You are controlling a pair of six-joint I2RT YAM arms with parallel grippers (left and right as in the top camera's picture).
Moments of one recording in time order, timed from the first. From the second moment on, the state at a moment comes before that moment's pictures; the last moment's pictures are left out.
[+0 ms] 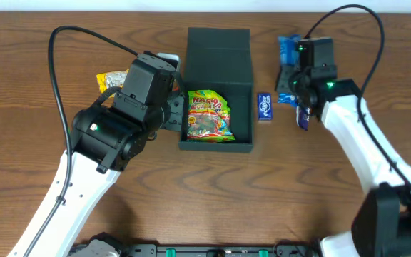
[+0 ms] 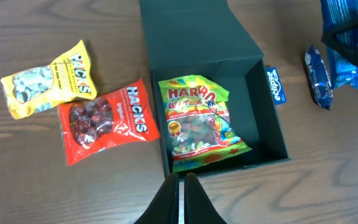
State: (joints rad) left arm -0.51 1.32 1.50 -1.05 -0.07 -0.29; right arm 0.20 1.65 1.26 -0.50 0.02 0.36
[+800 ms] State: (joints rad) left arm -0.51 1.28 1.50 -1.11 -0.08 -0.28; right arm 0.48 1.73 1.26 -0.65 0.00 0.68
